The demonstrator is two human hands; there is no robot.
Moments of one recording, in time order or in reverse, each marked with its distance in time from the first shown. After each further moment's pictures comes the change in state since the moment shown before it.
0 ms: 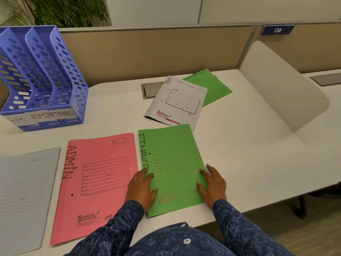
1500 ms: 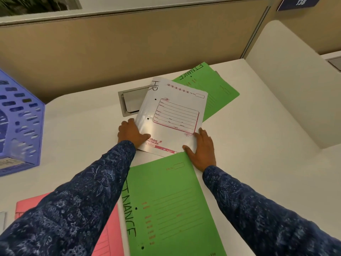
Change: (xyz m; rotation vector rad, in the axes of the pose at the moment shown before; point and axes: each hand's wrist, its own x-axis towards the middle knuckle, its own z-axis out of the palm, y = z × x) left_hand 0.368 0.012 -0.091 -0.145 -0.004 -0.220; right_hand 0.286 -0.041 -0.023 0.089 0.115 -0.023
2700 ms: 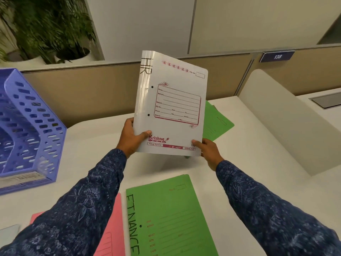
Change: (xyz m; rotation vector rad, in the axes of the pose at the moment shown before) left_hand -0.035 0.025 -0.100 -0.956 0.065 0.253; right_hand 0.053 -0.051 -0.089 0.979 -0.122 0.269
